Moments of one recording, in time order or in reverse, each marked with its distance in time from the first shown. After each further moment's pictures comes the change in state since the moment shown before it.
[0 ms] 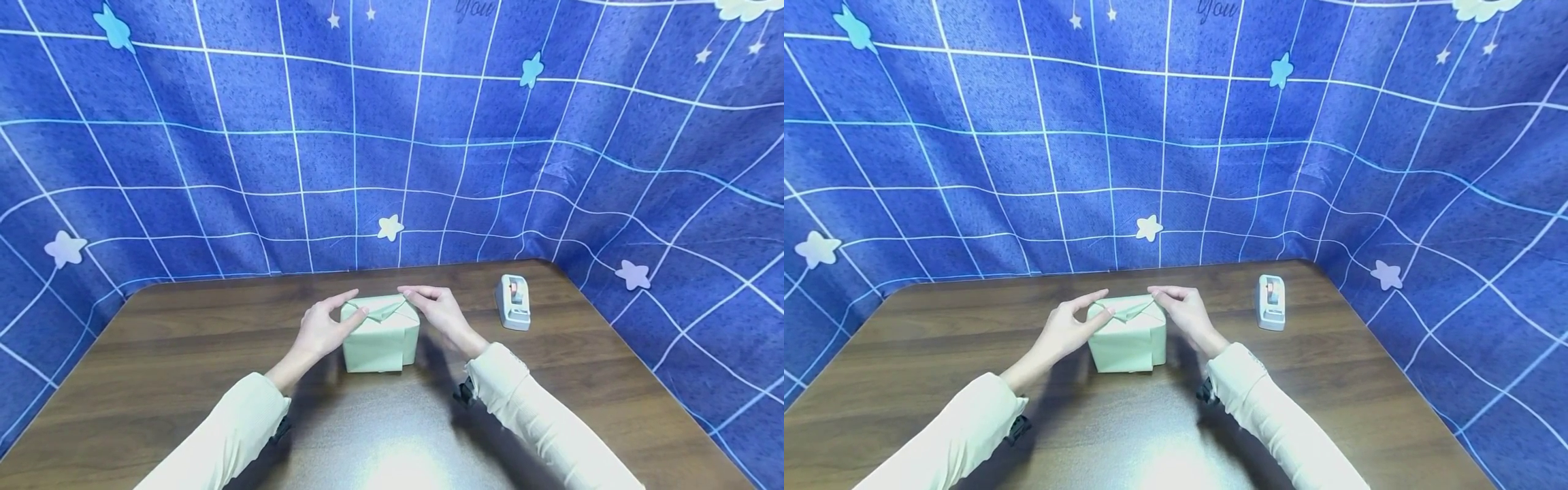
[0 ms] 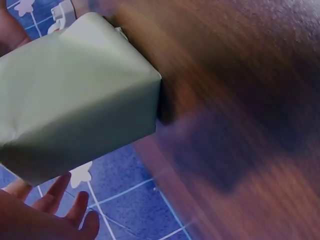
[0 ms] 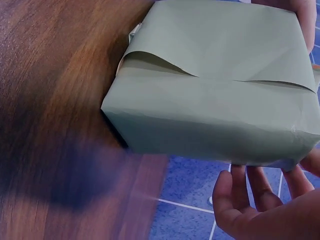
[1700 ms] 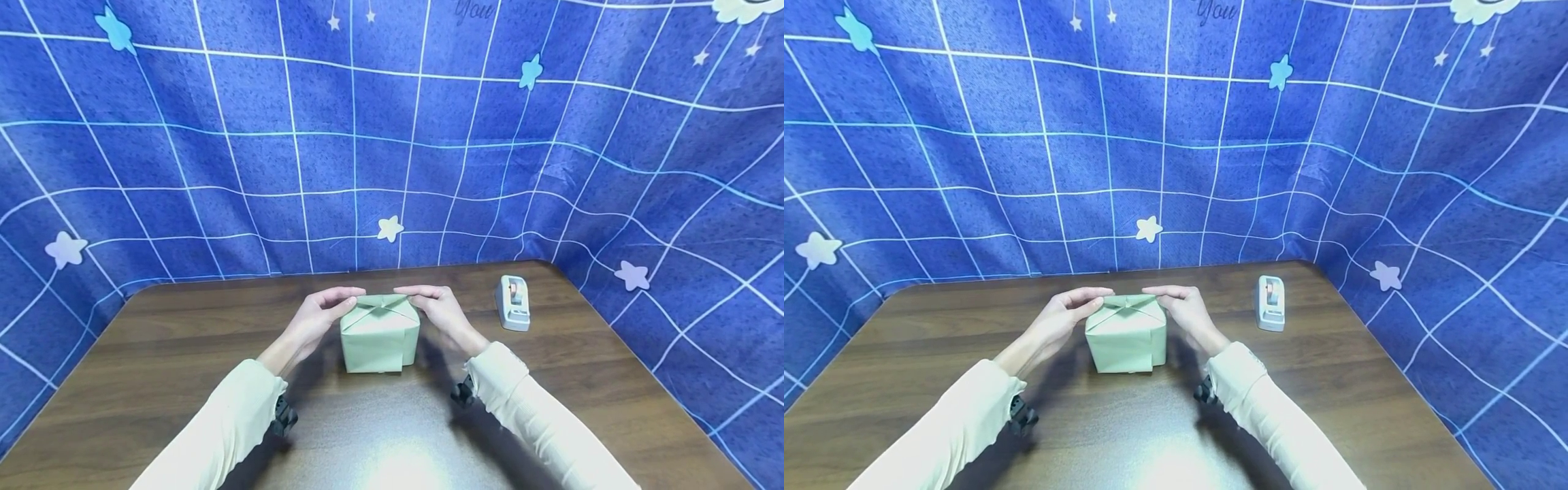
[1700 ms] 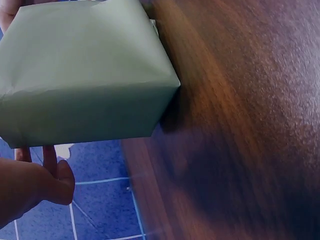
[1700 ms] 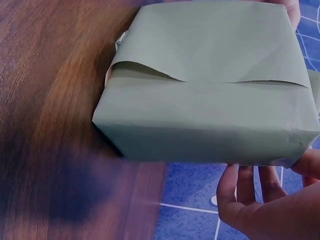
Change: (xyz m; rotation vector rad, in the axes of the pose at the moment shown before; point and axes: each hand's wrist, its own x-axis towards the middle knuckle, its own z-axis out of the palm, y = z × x) left_hand 0.017 -0.012 -0.009 -0.730 -0.247 -0.111; right_hand 0.039 0.064 -0.016 -0.011 -0.070 -0.030
